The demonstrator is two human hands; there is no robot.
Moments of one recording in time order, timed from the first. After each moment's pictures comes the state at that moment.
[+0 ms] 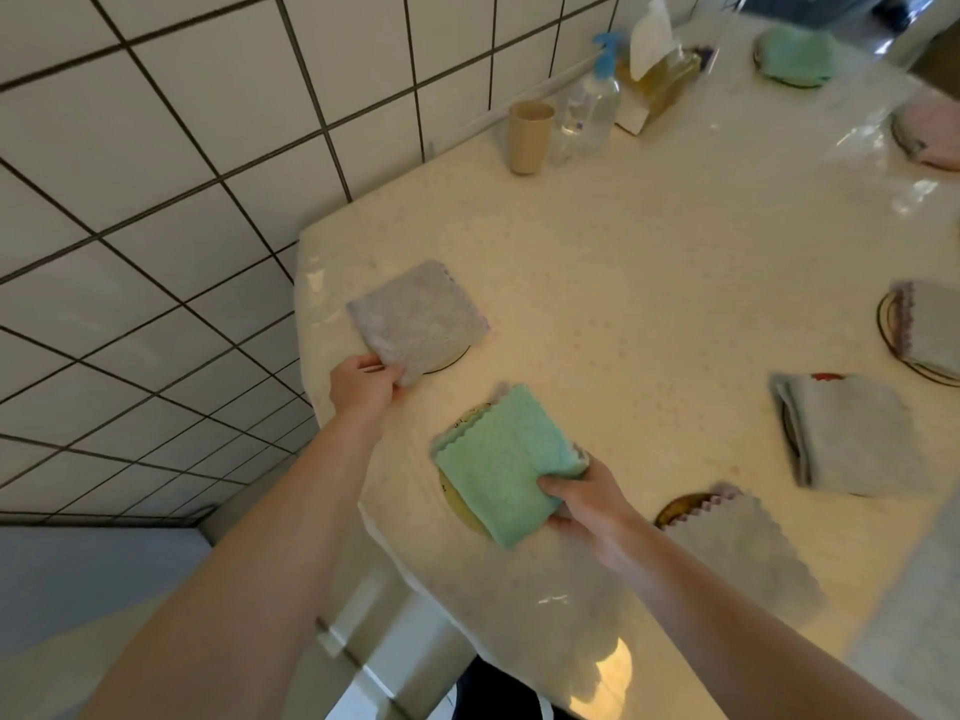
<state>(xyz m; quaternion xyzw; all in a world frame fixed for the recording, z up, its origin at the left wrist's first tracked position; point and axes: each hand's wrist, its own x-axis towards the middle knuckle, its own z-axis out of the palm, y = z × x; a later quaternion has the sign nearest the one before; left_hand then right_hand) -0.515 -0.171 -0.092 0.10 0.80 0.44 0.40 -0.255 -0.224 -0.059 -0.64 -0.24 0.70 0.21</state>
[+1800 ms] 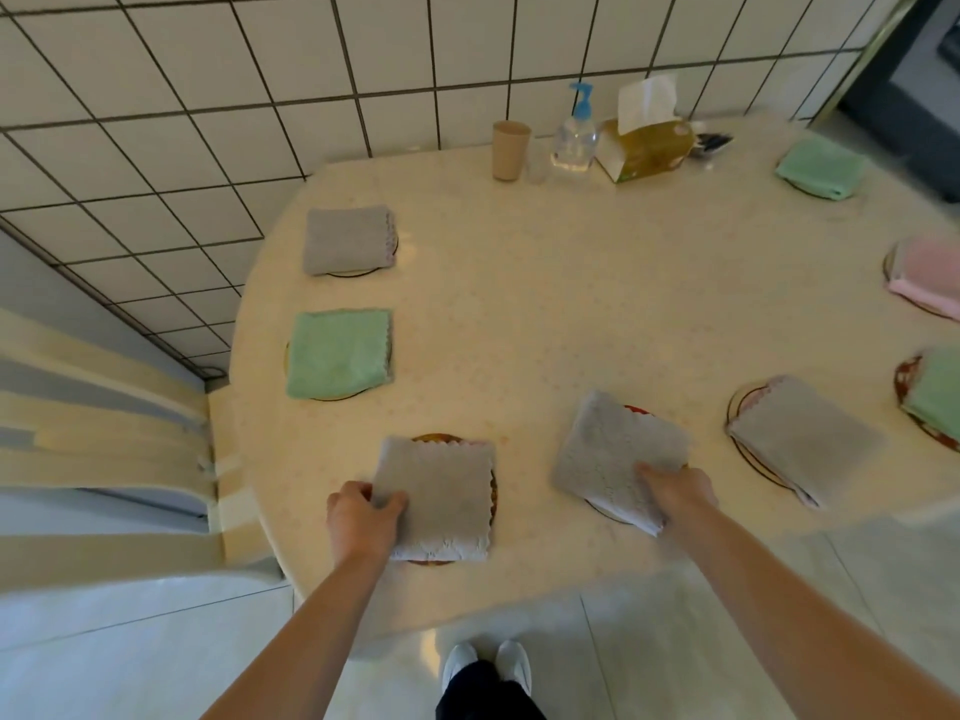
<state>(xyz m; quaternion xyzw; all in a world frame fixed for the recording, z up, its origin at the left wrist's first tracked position) -0.091 -0.319 -0.072 0.02 0.92 0.29 0.26 0.129 -0.076 -0.055 -0.75 -0.50 0.43 0.02</state>
